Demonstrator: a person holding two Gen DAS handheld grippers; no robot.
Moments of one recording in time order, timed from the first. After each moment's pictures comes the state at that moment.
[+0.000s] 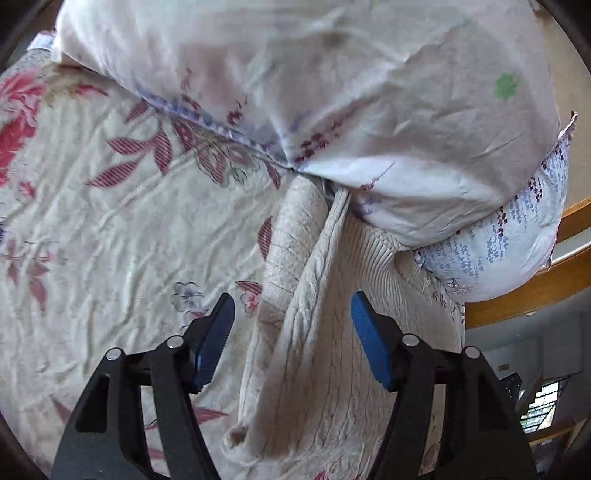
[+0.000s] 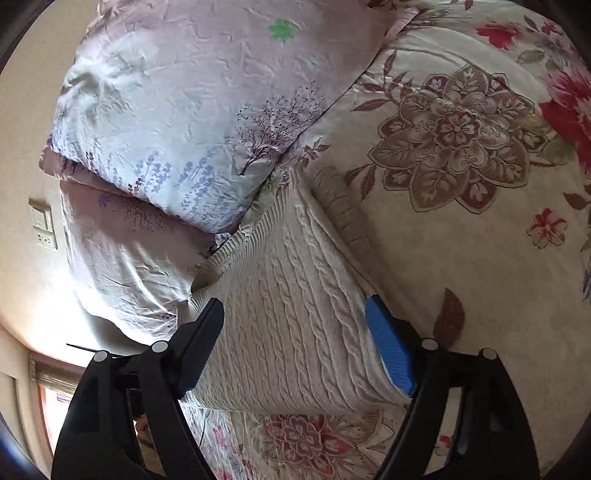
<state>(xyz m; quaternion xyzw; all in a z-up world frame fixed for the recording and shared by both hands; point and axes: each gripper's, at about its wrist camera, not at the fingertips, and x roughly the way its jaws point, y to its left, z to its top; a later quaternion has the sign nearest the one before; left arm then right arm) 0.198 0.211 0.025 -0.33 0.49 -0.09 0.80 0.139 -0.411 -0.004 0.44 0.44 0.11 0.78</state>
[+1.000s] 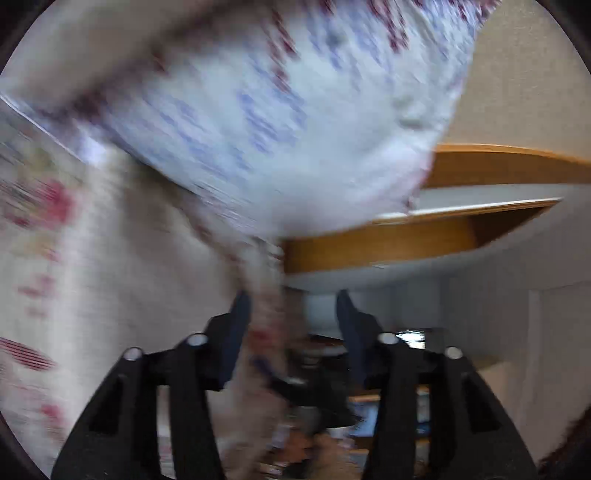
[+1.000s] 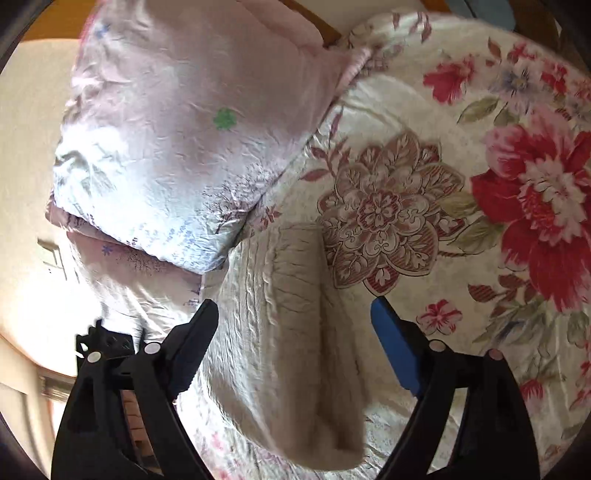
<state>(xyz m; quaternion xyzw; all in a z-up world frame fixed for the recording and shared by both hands) 0.261 -0.064 0.073 -0.46 0.46 -0.34 0.68 0.140 -0.507 -0.006 0.46 0.44 0.10 0.76</state>
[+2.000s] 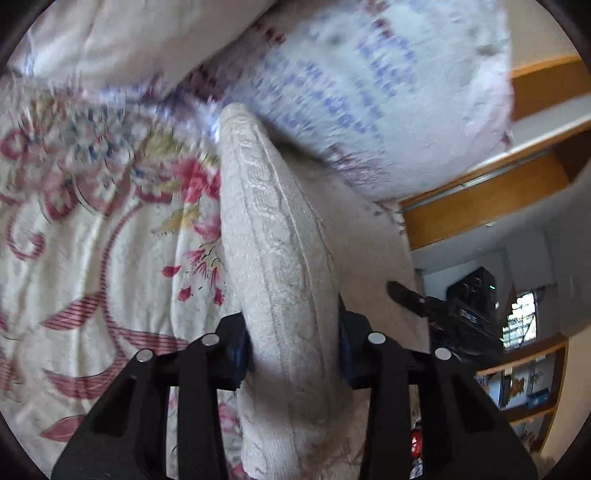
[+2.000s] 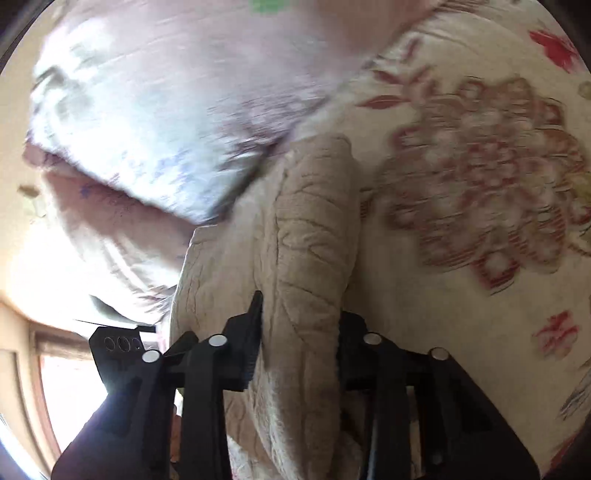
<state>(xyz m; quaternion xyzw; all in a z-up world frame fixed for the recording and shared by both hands) 0.234 -0.086 0.024 -0.28 0.50 -0.28 0.77 0.186 -0.414 -0.020 0.41 0.49 0.18 0.75</state>
